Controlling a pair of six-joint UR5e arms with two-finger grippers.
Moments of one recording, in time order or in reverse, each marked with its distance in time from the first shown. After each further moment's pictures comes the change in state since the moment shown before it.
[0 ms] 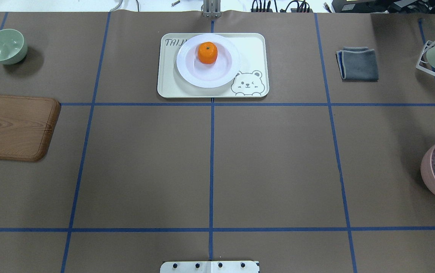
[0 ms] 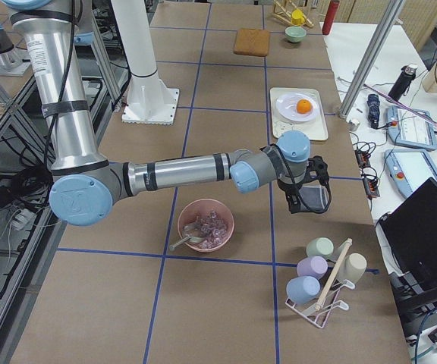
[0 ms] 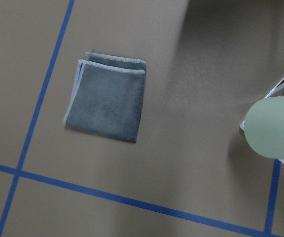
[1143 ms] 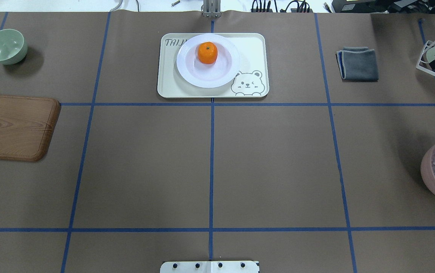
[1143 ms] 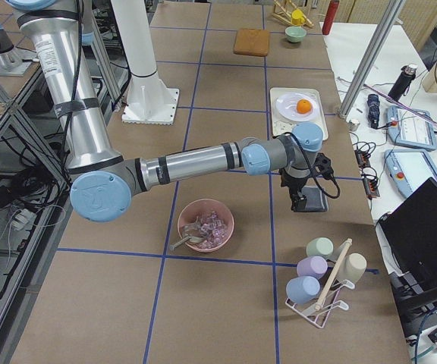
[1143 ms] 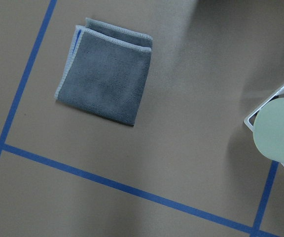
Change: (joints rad) left arm -0.034 -0.036 0.004 0.121 -0.008 0.041; right arm -0.061 0.068 -0.006 -0.182 -0.066 -0.145
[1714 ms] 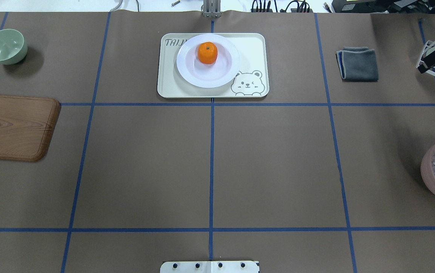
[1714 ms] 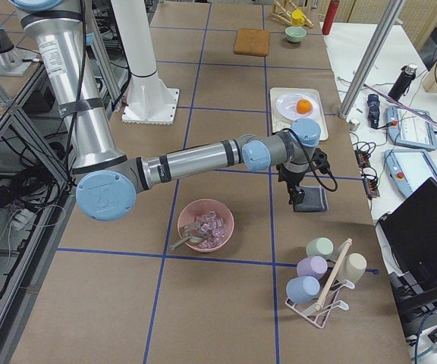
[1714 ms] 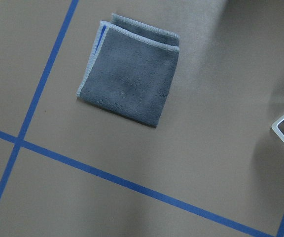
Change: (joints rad) left arm -0.002 0.035 -0.006 0.015 -0.002 0.092; right arm -0.037 0.006 0.019 0.000 0.006 0.003
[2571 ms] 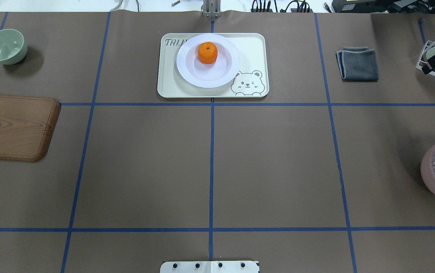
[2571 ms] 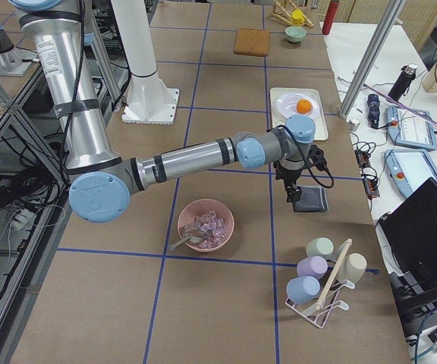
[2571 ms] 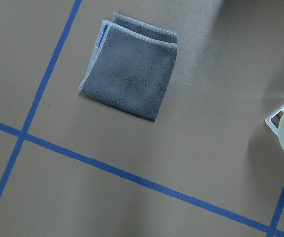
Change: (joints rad) left arm 0.003 0.010 0.015 -0.021 -0.032 -0.001; right arm 0.017 -0.043 0.059 -0.009 -0.005 -0.001
